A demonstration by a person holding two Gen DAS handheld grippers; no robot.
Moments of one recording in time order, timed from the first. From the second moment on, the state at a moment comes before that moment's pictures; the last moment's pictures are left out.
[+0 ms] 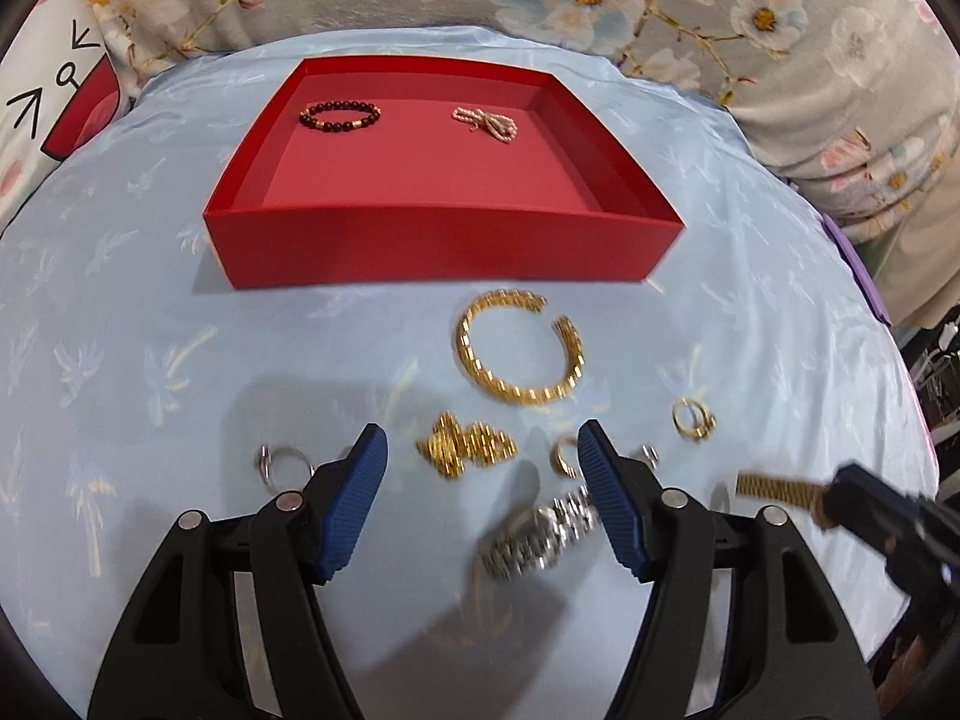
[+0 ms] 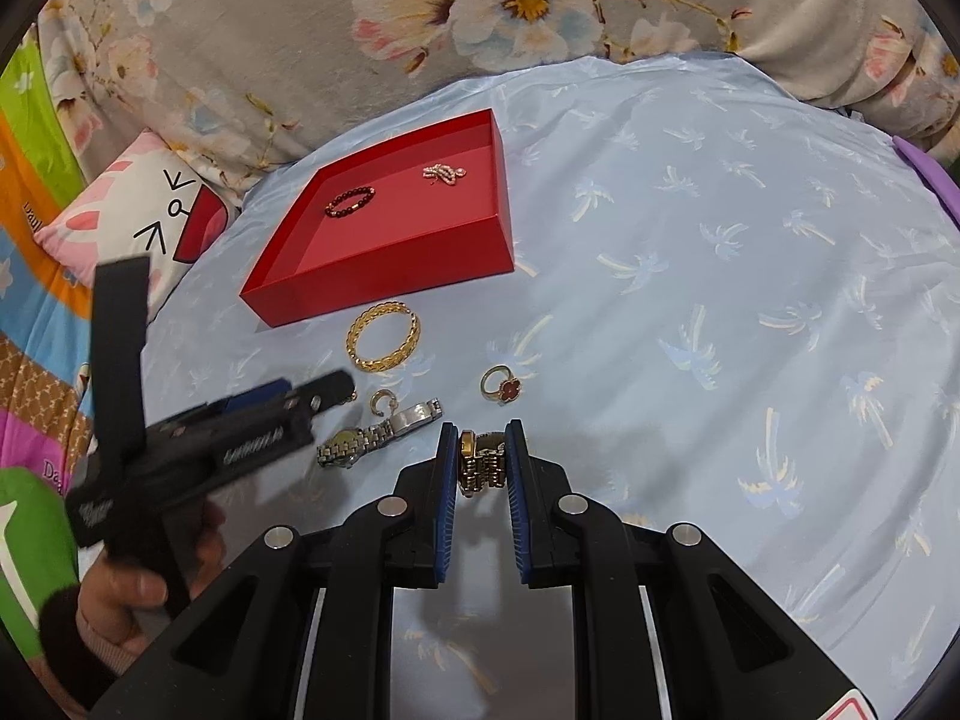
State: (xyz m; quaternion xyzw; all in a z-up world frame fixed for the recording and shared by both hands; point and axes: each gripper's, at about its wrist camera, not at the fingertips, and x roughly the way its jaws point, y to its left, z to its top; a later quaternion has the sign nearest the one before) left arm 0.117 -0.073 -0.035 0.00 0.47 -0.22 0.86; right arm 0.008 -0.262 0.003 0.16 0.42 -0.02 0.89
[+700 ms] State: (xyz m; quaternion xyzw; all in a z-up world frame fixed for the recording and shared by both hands) left arm 0.143 -0.121 -0.047 0.08 0.44 -0.21 0.87; right arm 0.017 -0.266 -0.004 0.17 0.43 -0.01 0.89
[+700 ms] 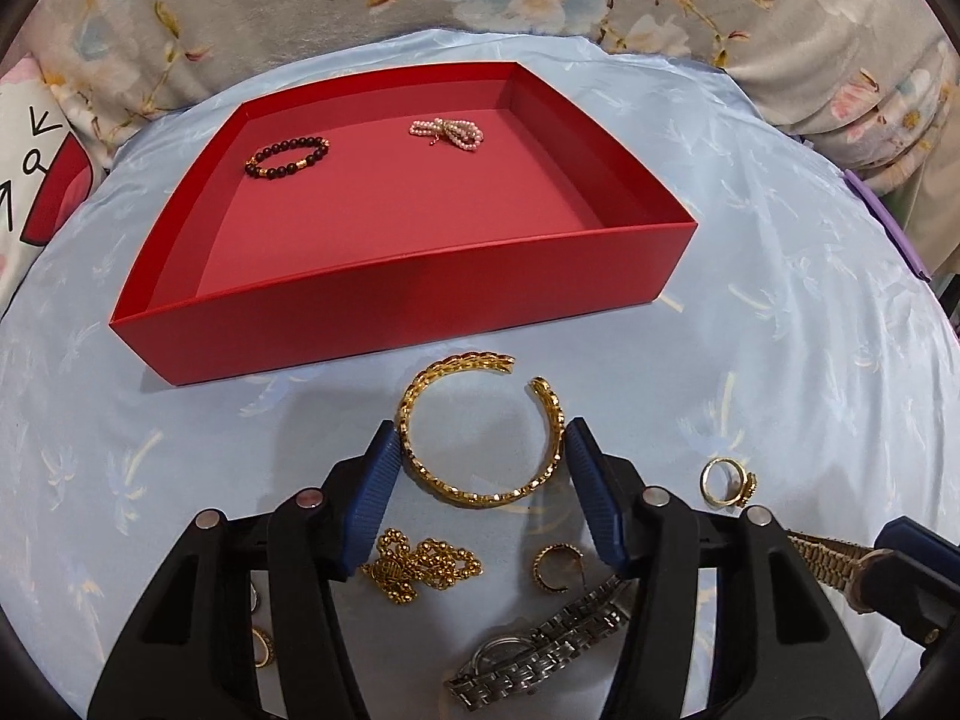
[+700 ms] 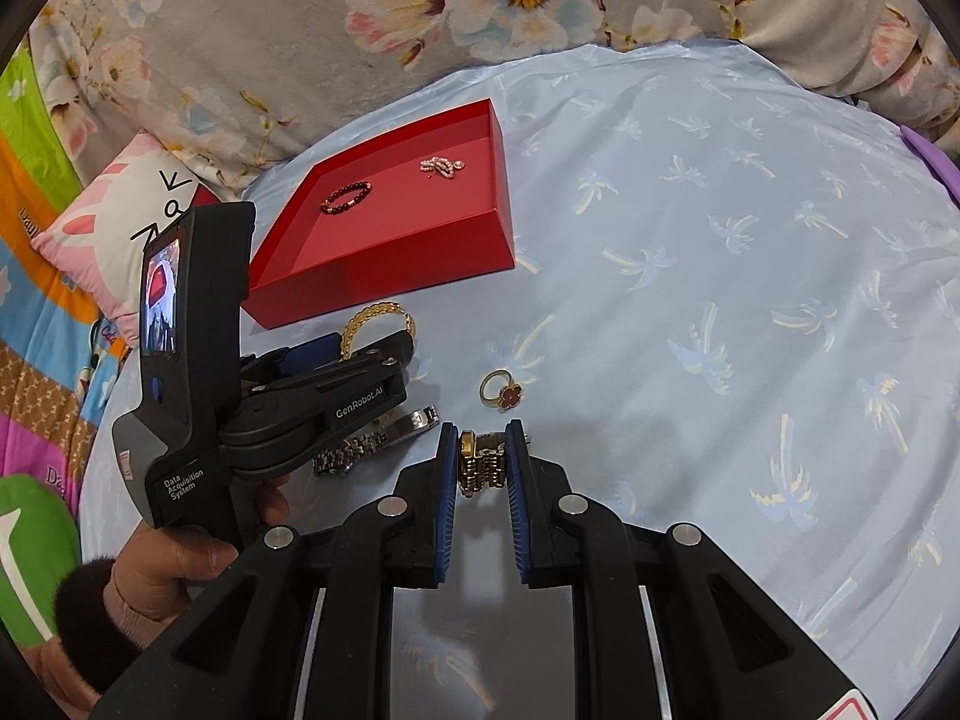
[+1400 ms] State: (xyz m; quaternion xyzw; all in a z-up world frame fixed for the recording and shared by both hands) left arm 0.188 -0.048 0.070 0.01 0.39 -0.22 0.89; right arm 0.127 -0.246 0.099 0.15 0.35 0.08 0.92
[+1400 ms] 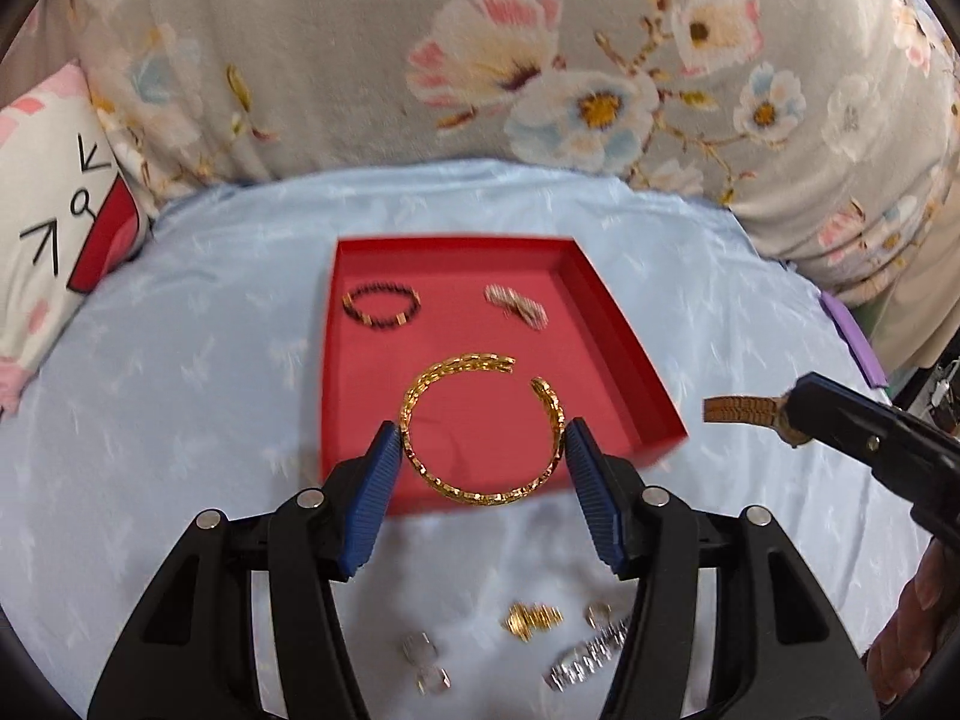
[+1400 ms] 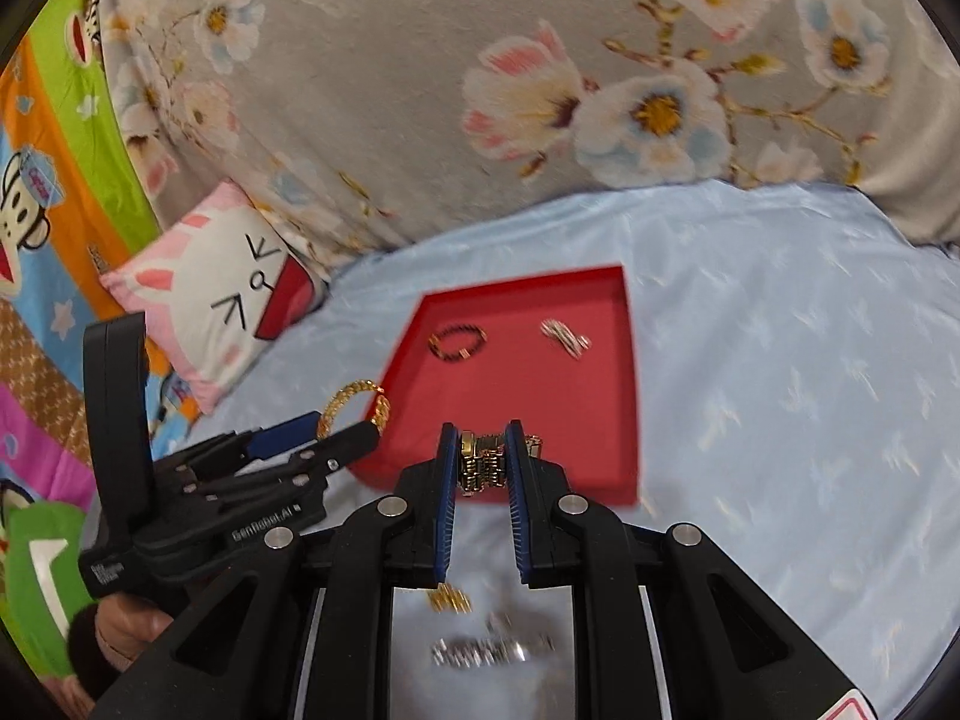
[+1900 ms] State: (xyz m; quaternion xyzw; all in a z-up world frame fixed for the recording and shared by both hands) left arm 0.308 -0.072 0.004 0.01 0.45 -0.21 0.87; right arm 0.293 -0.249 0.013 0.20 0.45 0.09 0.87
